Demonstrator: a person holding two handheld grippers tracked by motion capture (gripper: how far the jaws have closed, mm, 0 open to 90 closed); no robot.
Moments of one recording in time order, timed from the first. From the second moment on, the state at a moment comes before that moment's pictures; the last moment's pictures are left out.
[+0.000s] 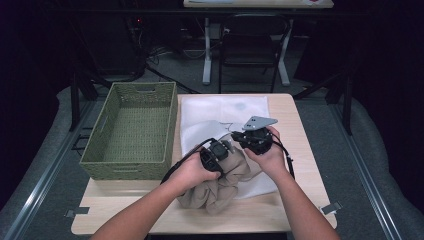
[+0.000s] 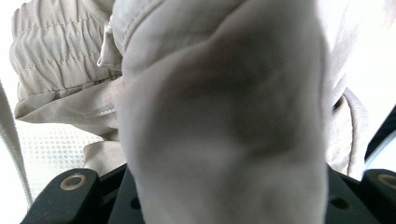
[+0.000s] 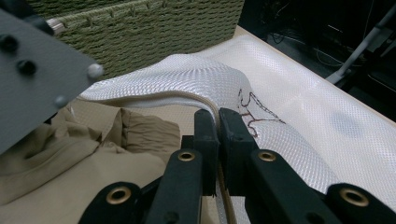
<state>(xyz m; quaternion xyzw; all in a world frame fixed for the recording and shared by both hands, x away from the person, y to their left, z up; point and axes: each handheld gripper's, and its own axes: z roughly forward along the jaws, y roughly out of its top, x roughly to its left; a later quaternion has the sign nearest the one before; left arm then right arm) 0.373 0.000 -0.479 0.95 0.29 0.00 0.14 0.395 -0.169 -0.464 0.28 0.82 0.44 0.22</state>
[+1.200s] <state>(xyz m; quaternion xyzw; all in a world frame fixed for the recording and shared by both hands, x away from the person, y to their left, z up) 0.412 0.003 -0.488 0.90 0.39 0.01 0.17 0.390 -0.164 -0.465 0.27 0.83 0.43 0.22</state>
